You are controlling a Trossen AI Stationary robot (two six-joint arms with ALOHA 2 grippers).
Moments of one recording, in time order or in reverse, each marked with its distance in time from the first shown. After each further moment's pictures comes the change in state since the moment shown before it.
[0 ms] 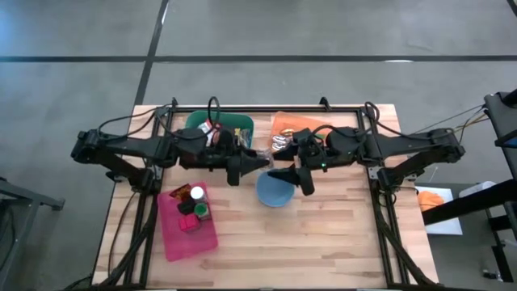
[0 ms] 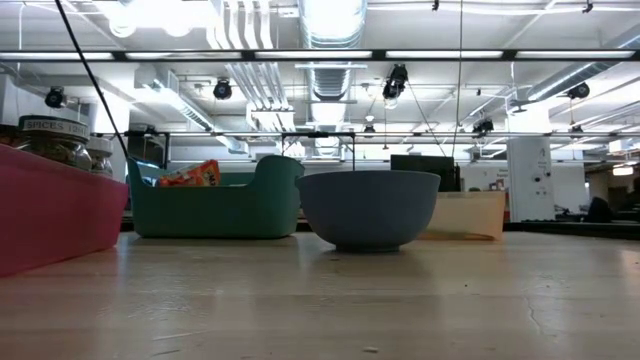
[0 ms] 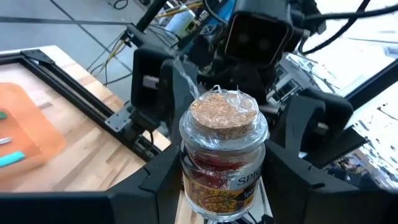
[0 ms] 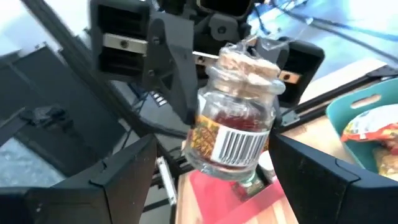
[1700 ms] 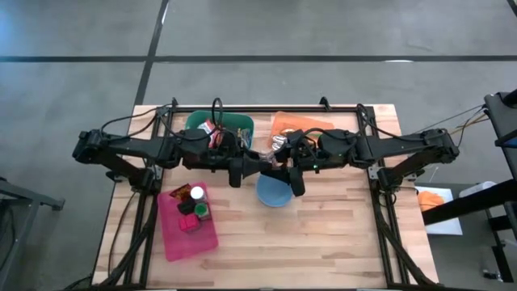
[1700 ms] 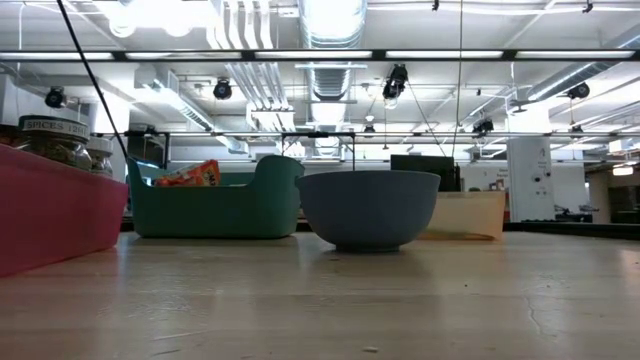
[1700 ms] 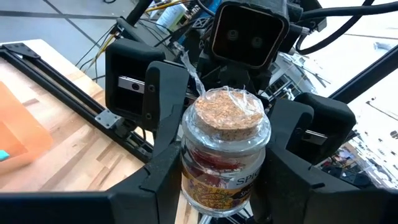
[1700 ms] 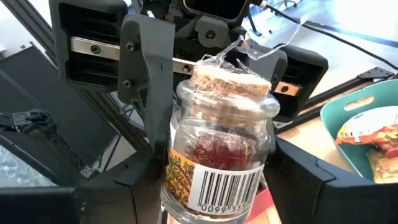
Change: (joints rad) left arm -0.002 0.026 -0.003 0.034 0.045 -0.004; right arm -0.003 0.063 0.031 0.023 0.031 -0.014
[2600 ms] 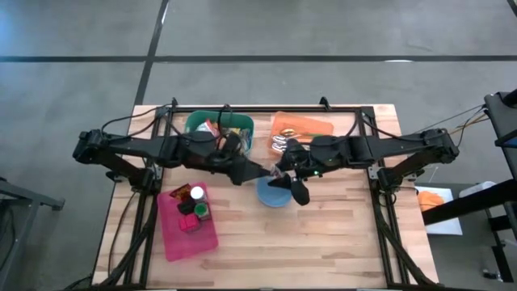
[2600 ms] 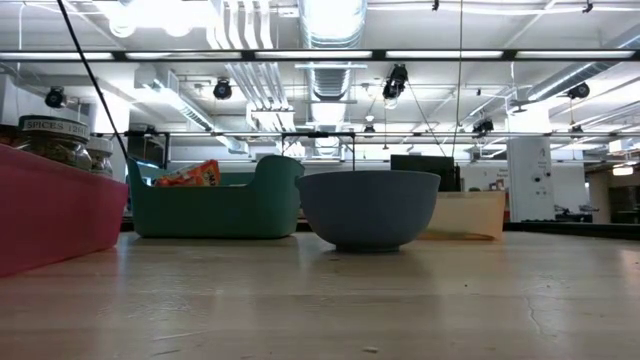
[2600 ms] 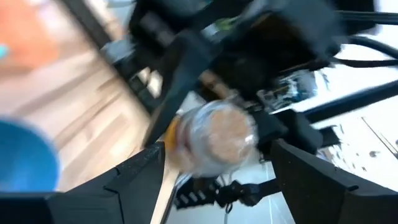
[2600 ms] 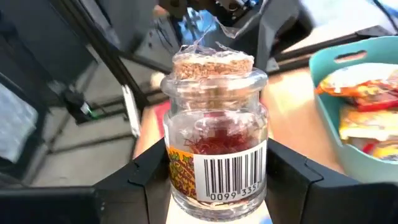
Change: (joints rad) left arm 0.019 -0.003 0.002 -0.150 0.092 -0.286; right arm 0.001 -0.002 0.001 -0.263 -0.090 -0.162
